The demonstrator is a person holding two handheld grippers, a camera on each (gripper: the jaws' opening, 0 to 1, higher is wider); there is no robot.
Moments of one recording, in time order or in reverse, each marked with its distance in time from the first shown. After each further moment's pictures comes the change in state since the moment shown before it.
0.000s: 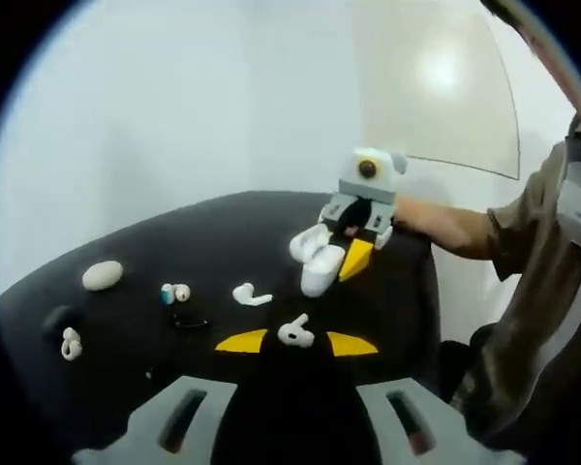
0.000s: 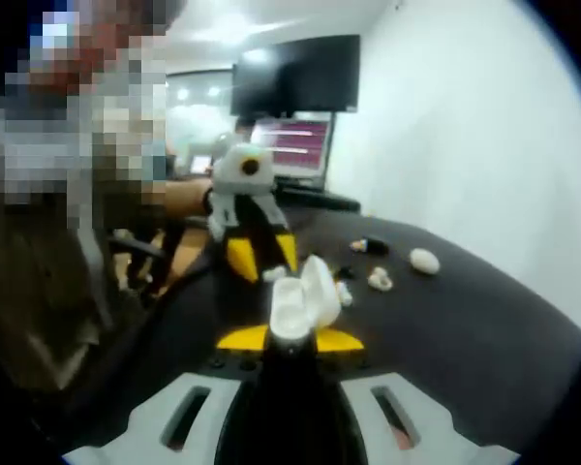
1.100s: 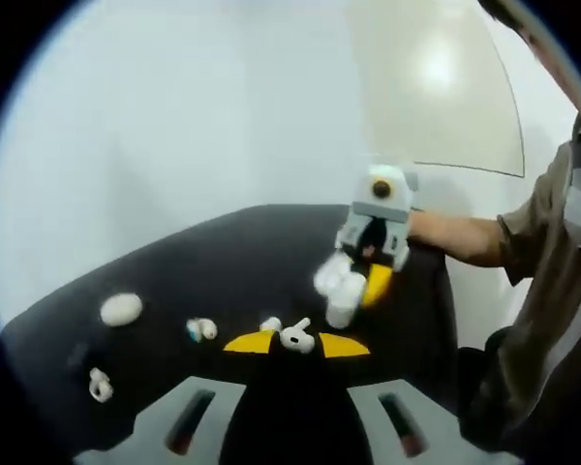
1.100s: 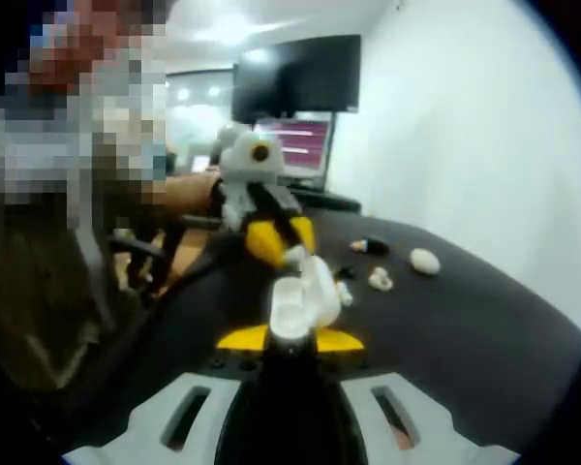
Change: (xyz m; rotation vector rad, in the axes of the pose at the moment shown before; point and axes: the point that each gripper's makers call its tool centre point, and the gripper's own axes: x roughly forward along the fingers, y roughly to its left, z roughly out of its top) left arm 0.001 0.029 0.041 0.060 -0.053 0.068; right arm 0.000 -0.003 -0.002 -0.003 0.001 0.001
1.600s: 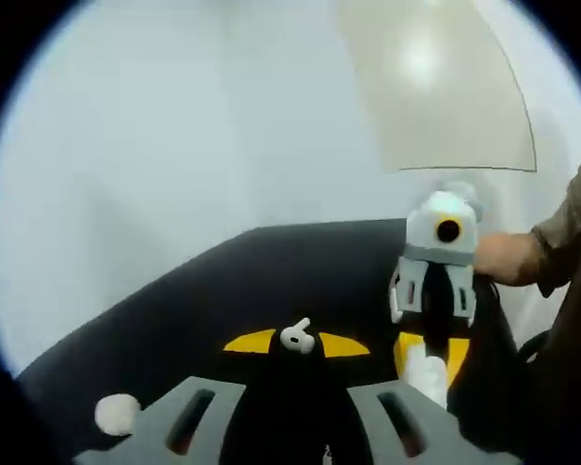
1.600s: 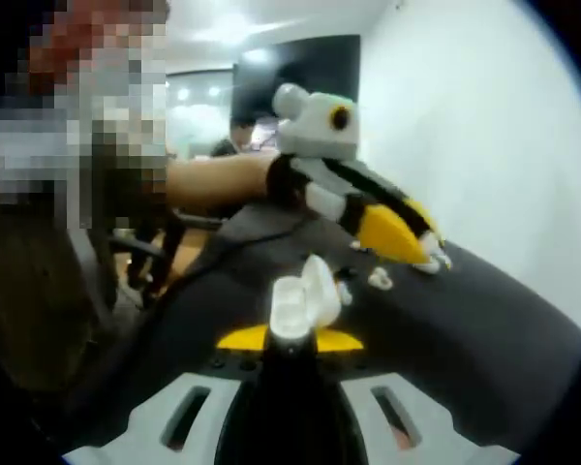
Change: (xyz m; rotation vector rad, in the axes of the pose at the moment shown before) left arm 0.104 0.019 0.045 0.094 0.024 -0.057; right arm -0.001 0.000 0.000 0.004 0.000 0.001
